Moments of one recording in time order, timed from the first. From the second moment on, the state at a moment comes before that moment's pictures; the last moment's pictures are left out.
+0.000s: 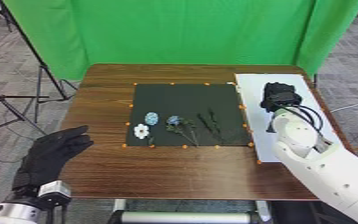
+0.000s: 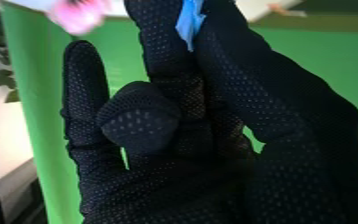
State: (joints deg) left arm 147.3 -49.2 -105.6 -130.5 36.1 11.8 18.6; right arm -68.0 -46.0 49.1 -89.4 -136.0 1.8 36.0
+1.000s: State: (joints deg) left arm 147.5 -49.2 -106.1 -130.7 36.1 11.6 17.2; right arm -63.9 -51.8 37.6 -102.1 -130.3 2.3 29.8
